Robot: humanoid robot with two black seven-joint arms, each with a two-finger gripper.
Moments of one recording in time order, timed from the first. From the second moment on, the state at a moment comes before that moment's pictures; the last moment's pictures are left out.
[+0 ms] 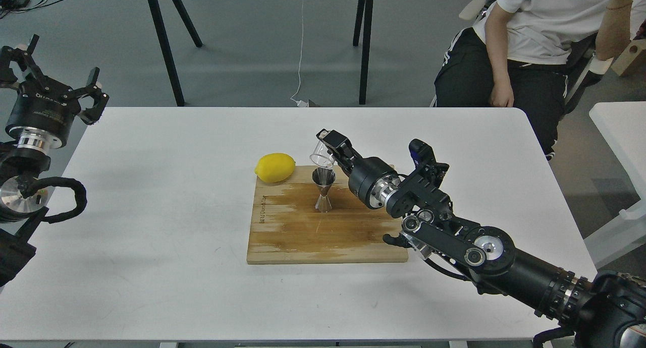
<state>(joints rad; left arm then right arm) -0.56 0.54 -1.00 -0.73 0.00 -0.43 -0.41 0.68 -0.06 0.47 1.09 -1.01 -0.24 0.01</state>
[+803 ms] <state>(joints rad) -0.56 0.54 -1.00 -0.73 0.00 -0.43 -0.41 0.71 -0.12 0.42 1.12 -1.06 -0.24 0.04</state>
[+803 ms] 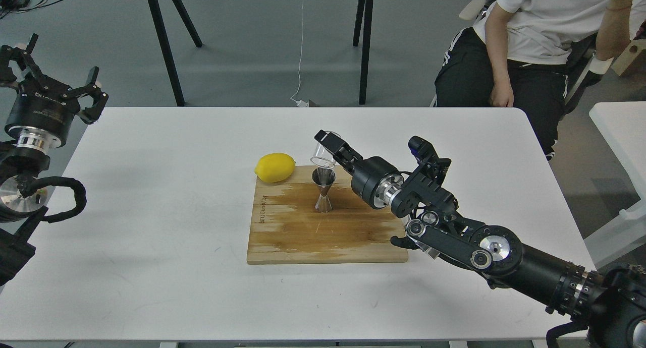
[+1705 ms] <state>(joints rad) -0.56 0.54 -1.00 -0.73 -0.01 -0.44 -0.41 0.32 -0.33 1.08 1.05 0.27 0.08 -0.08</state>
